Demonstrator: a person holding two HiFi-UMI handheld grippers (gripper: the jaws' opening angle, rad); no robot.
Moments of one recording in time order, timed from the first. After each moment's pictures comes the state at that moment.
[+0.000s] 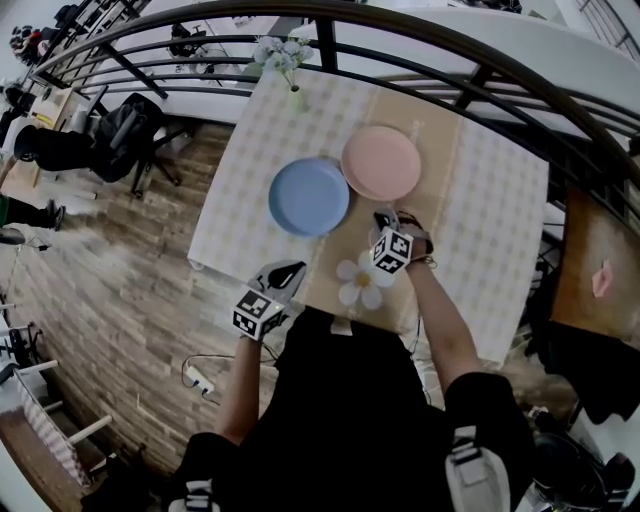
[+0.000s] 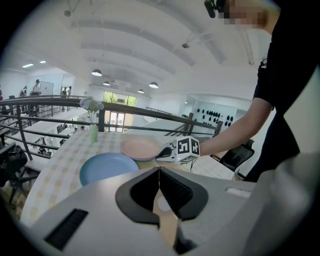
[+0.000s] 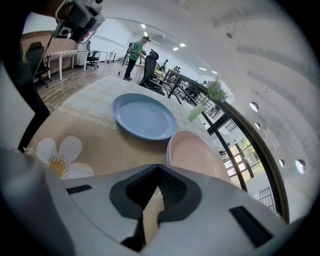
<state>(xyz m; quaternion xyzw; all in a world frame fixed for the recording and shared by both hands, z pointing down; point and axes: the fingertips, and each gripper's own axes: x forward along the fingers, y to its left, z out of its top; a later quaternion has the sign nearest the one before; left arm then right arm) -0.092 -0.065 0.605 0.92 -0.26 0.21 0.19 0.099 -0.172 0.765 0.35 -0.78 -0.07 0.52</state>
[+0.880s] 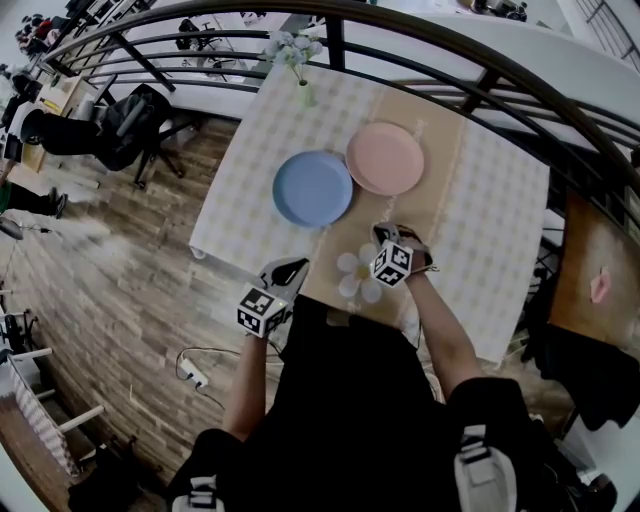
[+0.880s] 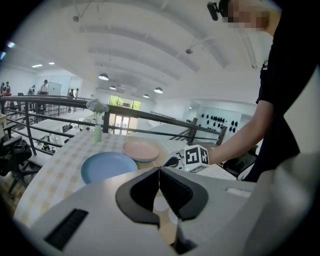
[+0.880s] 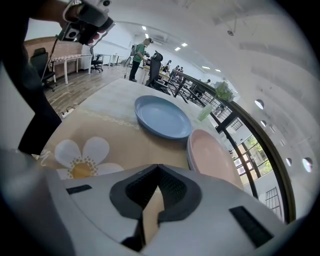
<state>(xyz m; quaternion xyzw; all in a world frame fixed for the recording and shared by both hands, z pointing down) -0.093 -0.042 0.604 0.92 -0.29 0.18 0.19 0.086 -0.112 0.779 0.32 -0.79 -0.04 0.52</state>
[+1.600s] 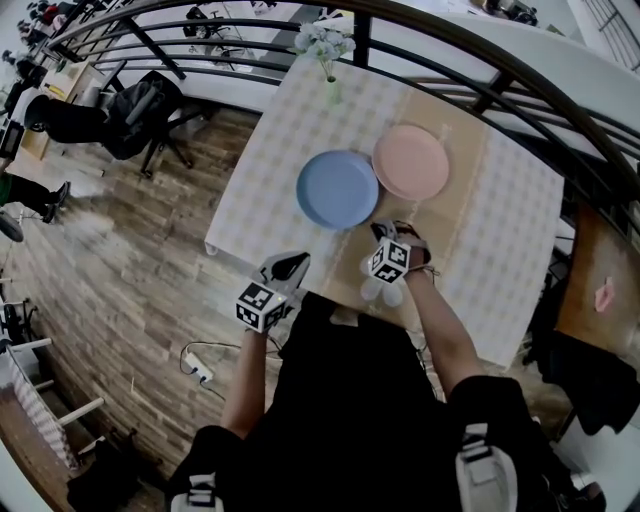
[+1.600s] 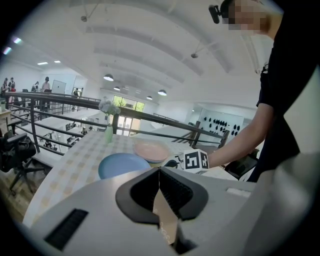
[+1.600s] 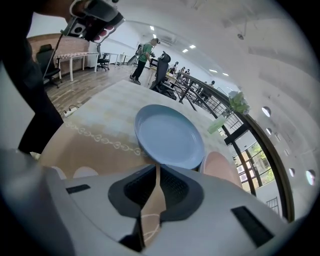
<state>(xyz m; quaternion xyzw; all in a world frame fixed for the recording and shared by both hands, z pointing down) -0.160 -0.072 0.602 0.92 -0.30 0.16 0.21 0.004 -0.141 0.784 0.29 -0.80 -0.06 0.52</state>
